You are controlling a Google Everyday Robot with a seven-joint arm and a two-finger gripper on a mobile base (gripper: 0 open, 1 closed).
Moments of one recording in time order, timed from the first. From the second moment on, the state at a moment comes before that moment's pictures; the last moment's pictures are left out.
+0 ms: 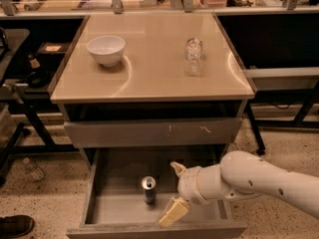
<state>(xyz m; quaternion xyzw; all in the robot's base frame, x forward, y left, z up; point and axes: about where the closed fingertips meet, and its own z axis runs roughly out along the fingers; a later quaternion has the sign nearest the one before) 0.410 -0.017 0.599 -0.55 0.74 0.26 0.30</state>
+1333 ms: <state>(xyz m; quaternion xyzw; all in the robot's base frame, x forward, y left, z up) 0.449 -0.001 0.538 -0.52 0.73 0.26 0.35</state>
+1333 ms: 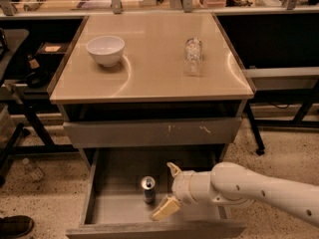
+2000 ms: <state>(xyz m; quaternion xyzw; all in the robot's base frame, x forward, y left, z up) 0.475 0.000 0.494 -0.50 0.73 0.26 0.38</state>
